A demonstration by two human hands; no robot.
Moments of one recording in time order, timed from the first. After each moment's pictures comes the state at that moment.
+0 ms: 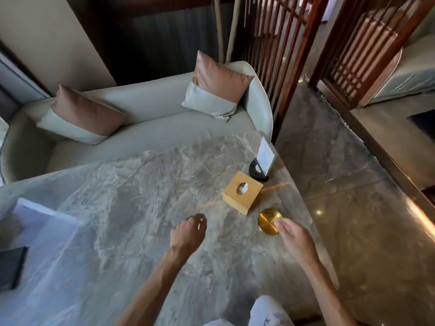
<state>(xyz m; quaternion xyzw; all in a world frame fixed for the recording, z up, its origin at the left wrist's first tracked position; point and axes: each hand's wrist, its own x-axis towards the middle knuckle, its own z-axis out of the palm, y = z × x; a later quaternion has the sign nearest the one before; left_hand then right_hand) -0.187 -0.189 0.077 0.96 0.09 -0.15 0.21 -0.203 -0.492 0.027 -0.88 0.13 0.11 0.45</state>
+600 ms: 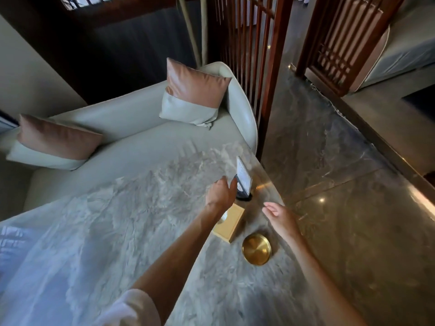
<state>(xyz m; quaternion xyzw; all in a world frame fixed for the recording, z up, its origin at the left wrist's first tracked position) 0.025 -0.359 0.081 0.94 0.07 -0.18 0.29 -0.046 -0.549 -0.032 -0.85 0.17 0.15 0.49</state>
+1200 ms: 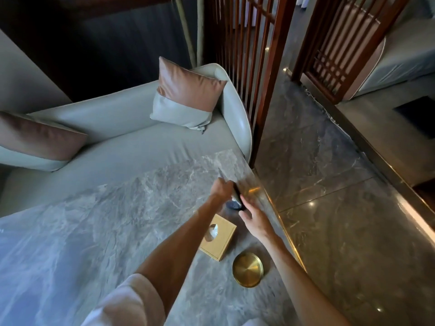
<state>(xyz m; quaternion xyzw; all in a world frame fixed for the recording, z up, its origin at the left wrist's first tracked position) 0.103 -0.385 0.041 0.77 0.22 -0.25 0.54 0.016 -0.516 -0.039 -0.87 0.08 0.17 0.46</state>
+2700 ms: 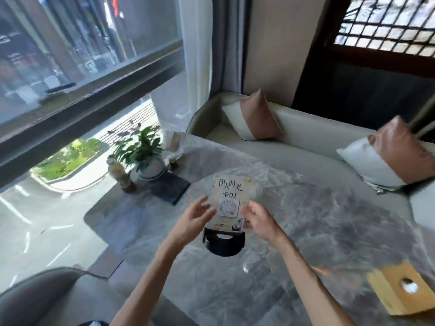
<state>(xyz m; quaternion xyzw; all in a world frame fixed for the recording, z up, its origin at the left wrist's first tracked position) -0.401 0.163 0.181 0.70 0.33 0.06 0.64 -0.243 0.022 0.161 -0.67 -0.28 0.42 0.54</state>
